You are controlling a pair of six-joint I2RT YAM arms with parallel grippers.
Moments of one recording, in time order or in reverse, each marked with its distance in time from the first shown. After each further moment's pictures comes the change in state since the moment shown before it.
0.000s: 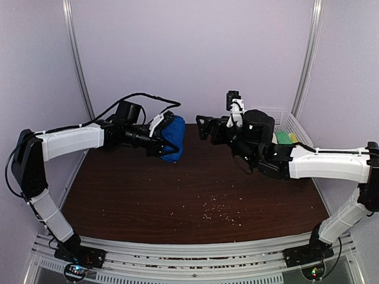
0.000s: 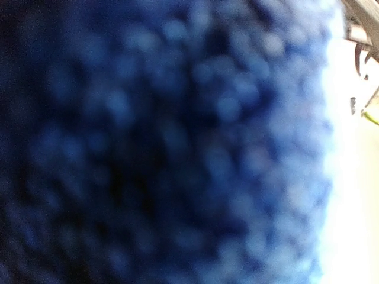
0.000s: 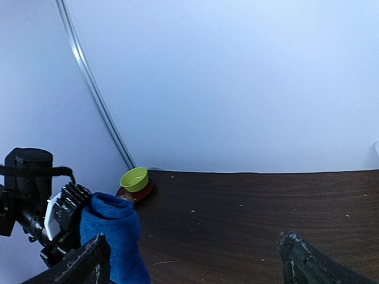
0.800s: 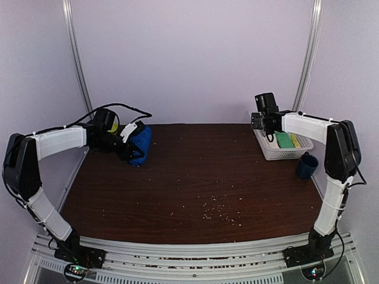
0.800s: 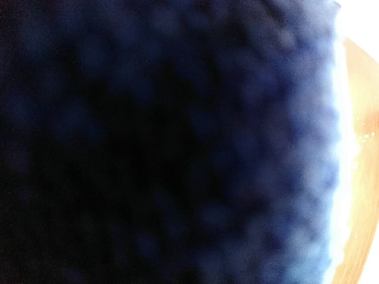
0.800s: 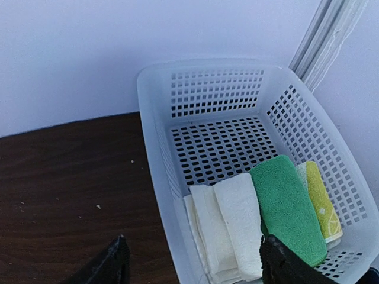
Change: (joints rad) left arm 0.266 -0.064 -0.116 -0.211 -0.244 0.133; right arm -0.622 0.401 0.430 -0.640 0.112 -0.087
